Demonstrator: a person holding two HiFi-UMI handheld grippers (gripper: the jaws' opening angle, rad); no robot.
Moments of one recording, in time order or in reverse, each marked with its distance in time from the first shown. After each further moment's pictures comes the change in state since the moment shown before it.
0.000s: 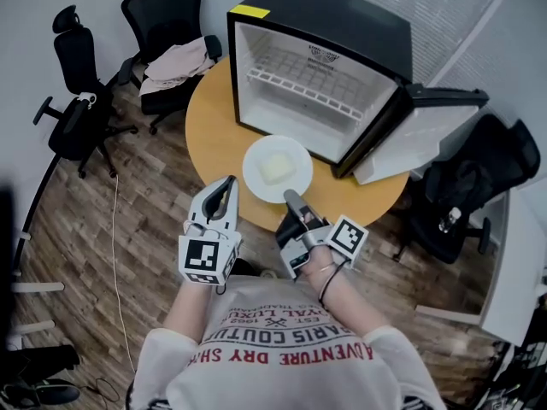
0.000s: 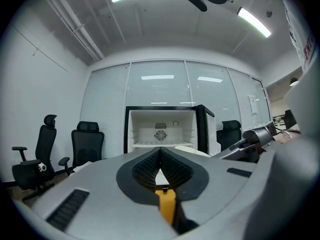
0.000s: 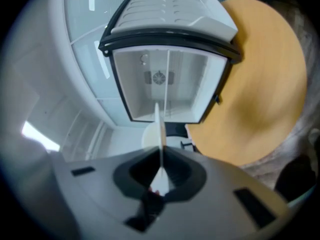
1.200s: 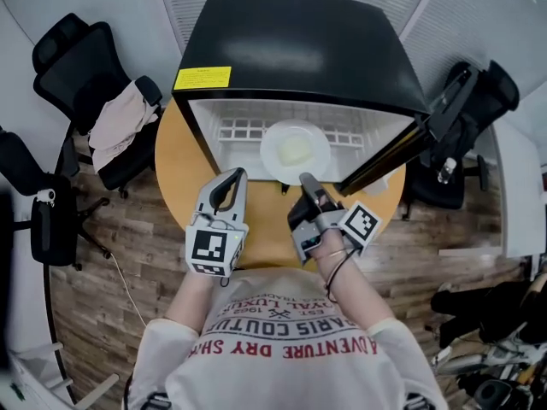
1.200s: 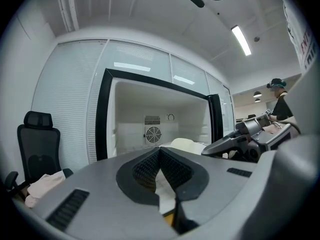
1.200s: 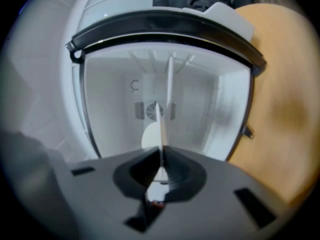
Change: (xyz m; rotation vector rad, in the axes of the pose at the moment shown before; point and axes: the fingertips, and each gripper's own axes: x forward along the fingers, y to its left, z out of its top) left arm 0.221 0.071 -0.013 0.027 0.051 -0.449; right arm 0.131 0.008 0.139 0.067 -0.504 -0.039
